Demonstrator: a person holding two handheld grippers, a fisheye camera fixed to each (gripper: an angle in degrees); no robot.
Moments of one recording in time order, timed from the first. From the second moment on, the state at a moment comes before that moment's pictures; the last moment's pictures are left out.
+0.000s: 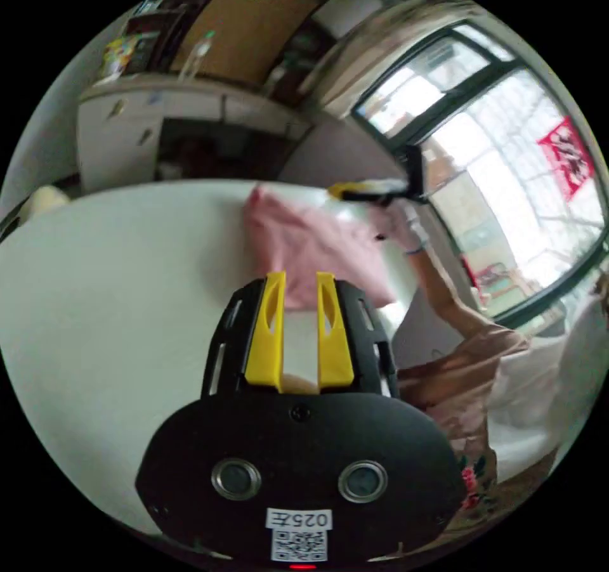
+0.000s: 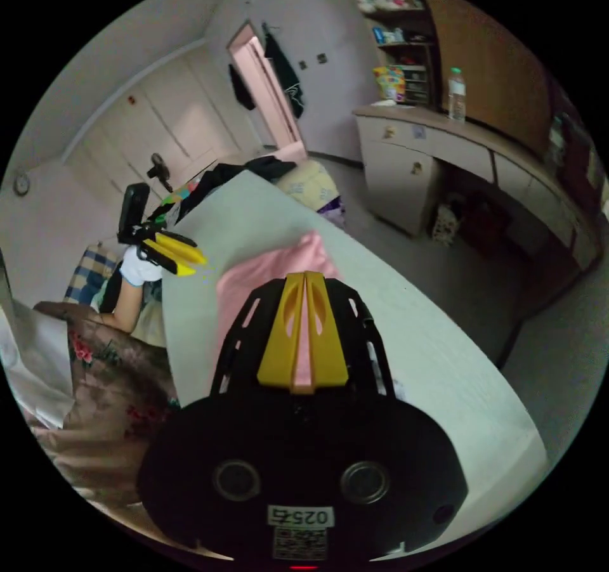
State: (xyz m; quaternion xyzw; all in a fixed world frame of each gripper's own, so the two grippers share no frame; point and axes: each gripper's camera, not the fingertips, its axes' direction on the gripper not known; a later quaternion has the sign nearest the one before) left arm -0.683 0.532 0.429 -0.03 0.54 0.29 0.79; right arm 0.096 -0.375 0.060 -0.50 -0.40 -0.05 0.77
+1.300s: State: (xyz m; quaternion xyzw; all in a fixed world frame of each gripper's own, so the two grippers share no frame) left arm -0.437 0.505 0.412 -0.06 0.30 0.43 0.85; right arm 0.144 -0.175 0.029 -0.56 -0.18 -0.04 0.81
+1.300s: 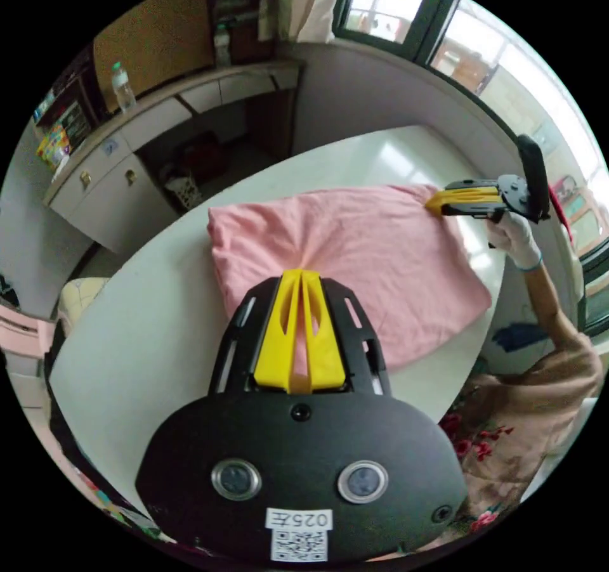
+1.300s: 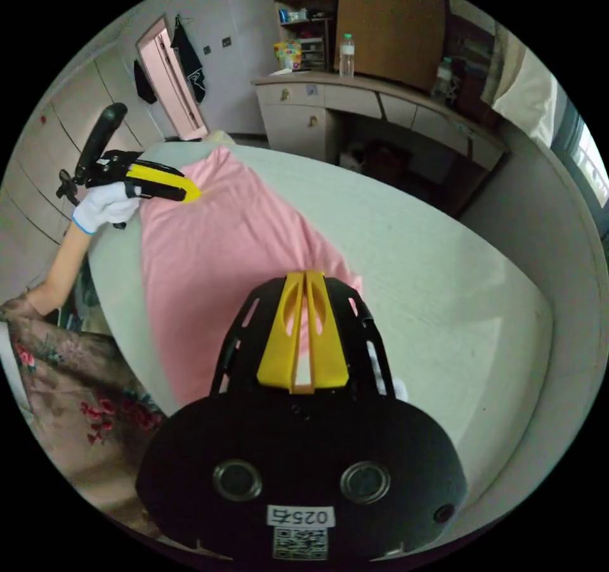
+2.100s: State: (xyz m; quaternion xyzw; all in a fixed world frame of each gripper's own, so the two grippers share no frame) left arm -0.551 0.576 0.376 -0.01 0.39 0.35 0.85; right arm 0.106 -0.140 -0.039 -0.49 -0.26 -0.06 0.83
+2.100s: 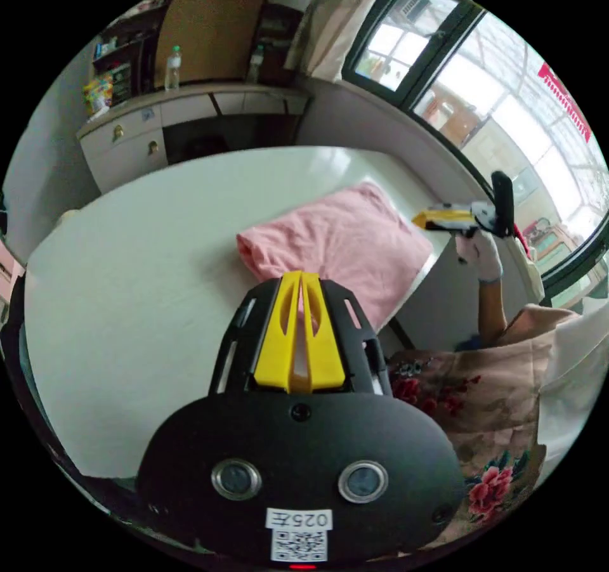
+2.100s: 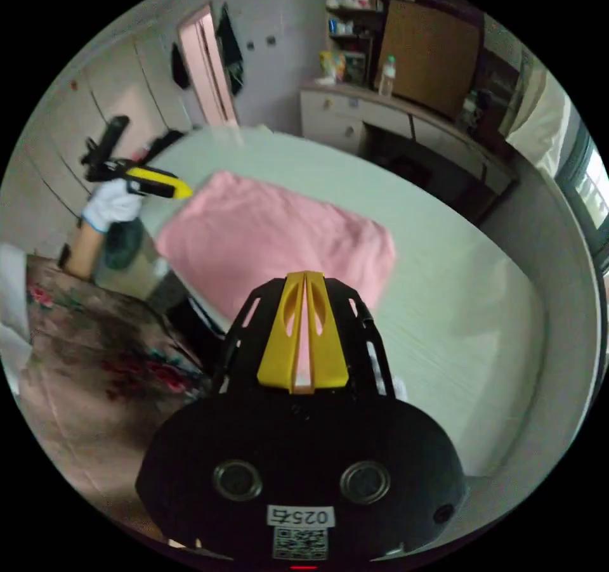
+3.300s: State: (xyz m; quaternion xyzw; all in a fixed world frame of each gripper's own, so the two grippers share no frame) left arm -0.509 0.524 0.271 -0.02 0.50 0.26 0.83; right arm -0.016 0.037 -0.014 -0.32 -0.05 0.02 0.95
